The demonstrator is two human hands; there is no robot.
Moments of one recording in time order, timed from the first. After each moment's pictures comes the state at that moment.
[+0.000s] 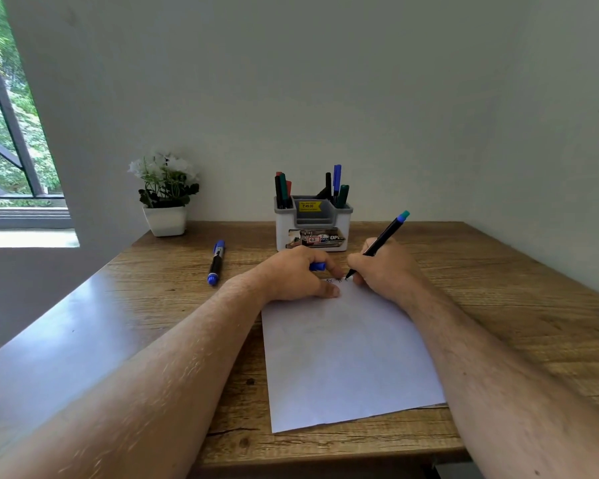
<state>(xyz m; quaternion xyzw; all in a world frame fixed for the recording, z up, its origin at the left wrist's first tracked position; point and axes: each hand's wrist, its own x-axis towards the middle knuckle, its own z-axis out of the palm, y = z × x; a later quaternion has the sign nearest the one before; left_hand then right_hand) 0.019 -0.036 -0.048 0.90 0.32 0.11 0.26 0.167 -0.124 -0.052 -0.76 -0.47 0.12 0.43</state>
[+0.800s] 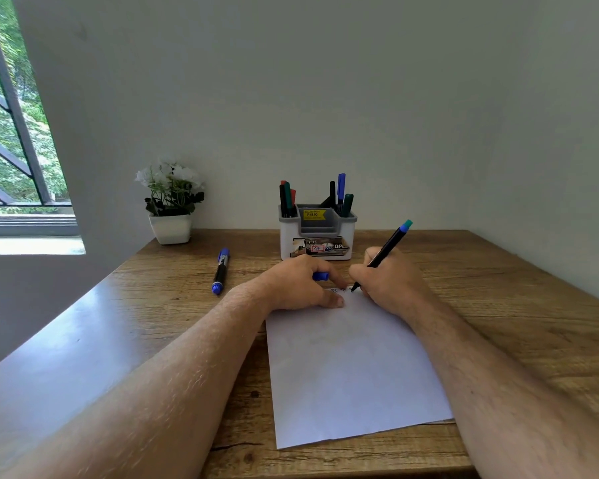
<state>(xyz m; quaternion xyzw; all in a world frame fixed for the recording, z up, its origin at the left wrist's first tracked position) 0.019 -0.038 -0.045 0.90 0.33 0.11 0.26 0.159 -0.127 -0.049 -0.76 -0.48 0.09 0.42</state>
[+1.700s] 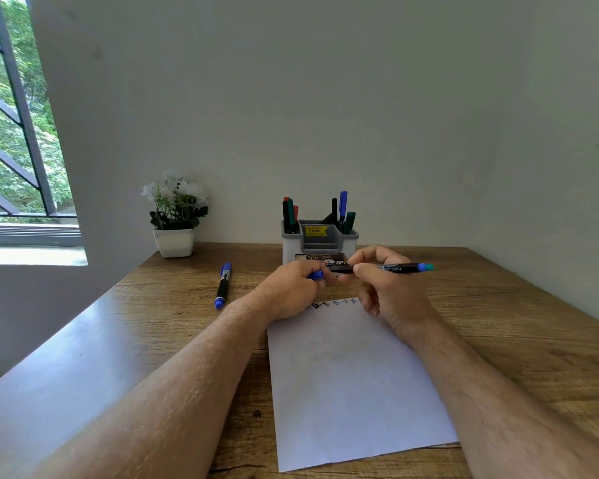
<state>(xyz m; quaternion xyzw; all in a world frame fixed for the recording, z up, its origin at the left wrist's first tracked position) 0.015 -0.036 -0.040 0.85 0.34 0.21 0.33 0.155 -0.133 -0.046 -0.55 -0.49 0.23 0.64</state>
